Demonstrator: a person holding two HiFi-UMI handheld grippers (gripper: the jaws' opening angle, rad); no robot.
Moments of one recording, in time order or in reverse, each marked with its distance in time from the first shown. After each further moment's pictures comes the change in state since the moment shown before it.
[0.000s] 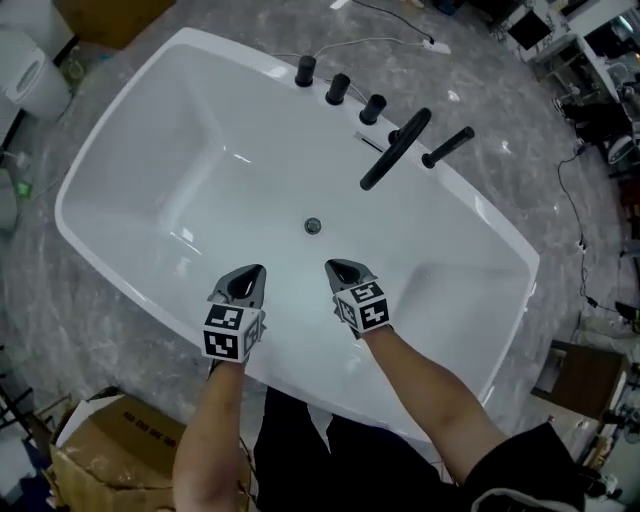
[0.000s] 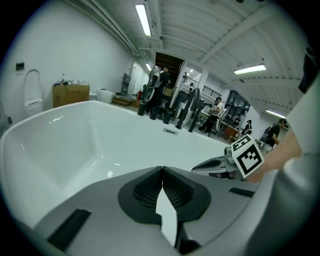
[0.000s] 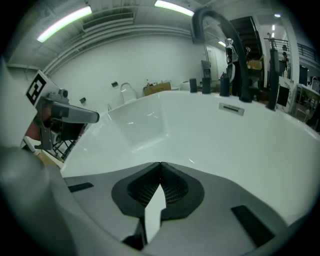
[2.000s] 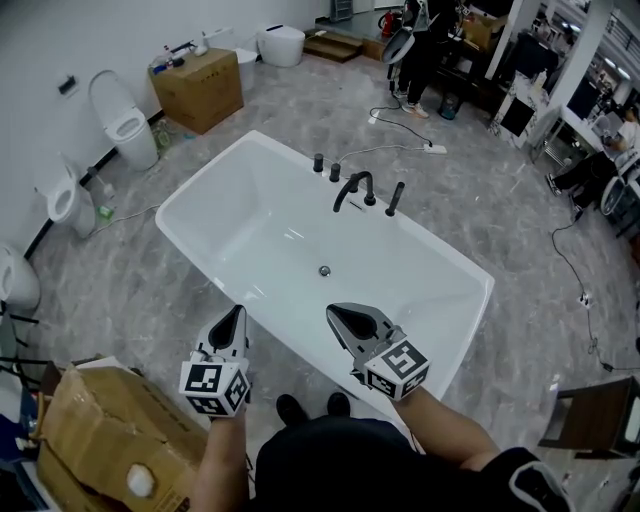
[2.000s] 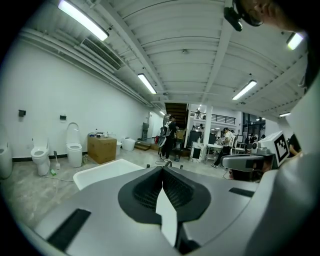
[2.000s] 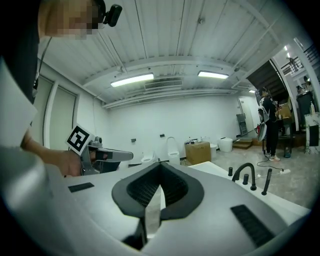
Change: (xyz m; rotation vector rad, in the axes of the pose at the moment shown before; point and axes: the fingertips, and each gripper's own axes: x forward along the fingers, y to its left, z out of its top) left arm -0.473 -0.294 0.089 0.024 -0.489 0.312; right arm -0.564 0.260 0.105 -0.262 -0.562 0.376
